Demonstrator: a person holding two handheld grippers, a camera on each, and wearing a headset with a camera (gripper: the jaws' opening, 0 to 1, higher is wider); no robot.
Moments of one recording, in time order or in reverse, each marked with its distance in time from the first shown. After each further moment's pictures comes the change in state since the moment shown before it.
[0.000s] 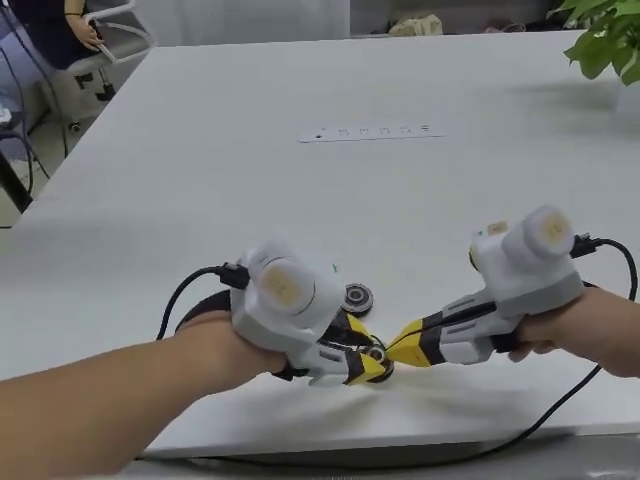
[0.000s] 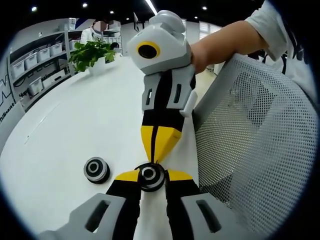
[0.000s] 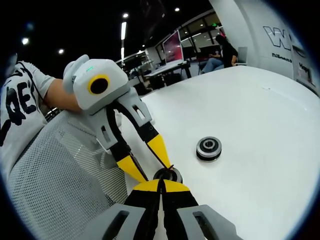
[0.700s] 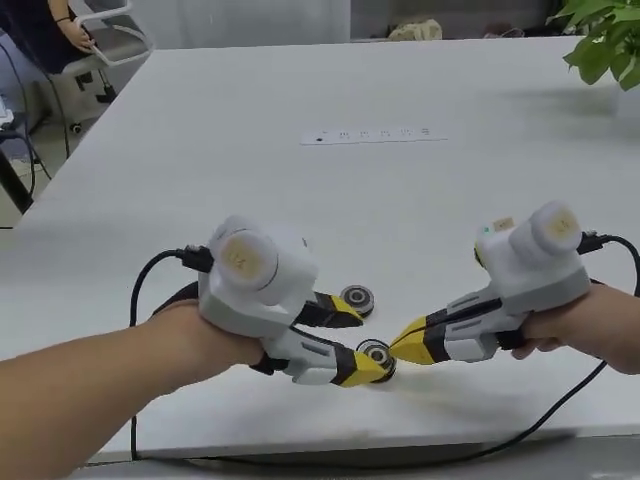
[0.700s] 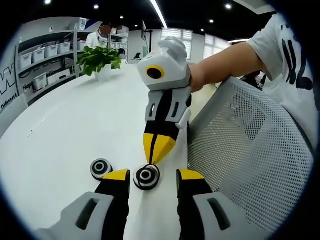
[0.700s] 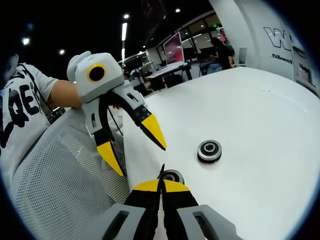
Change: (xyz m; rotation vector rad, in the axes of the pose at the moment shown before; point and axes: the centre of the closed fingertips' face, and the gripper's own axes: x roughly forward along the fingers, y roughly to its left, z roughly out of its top) left arm -0.035 -0.003 0.016 -0.089 -0.087 -0.001; right arm -0.007 0.003 0.009 0.013 -0.024 0.009
